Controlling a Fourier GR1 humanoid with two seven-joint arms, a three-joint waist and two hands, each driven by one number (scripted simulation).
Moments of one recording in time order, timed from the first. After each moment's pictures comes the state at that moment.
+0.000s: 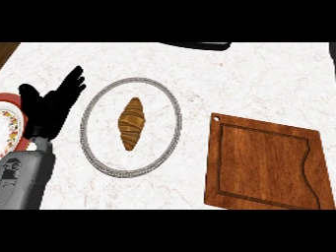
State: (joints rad) left arm -0.34 0.21 0.09 -1.39 0.02 -0.10 0.25; right arm -1.20 -0.38 -0.45 -0.71 1.60 -0.53 1.14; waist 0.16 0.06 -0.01
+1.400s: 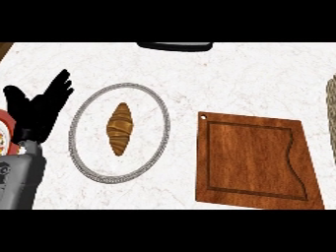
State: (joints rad) left arm -0.31 0.23 0.14 -1.38 0.03 -0.08 0.25; right arm -1.26 -0.54 -0.68 -0.52 2.07 -0.47 1.25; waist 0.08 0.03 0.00
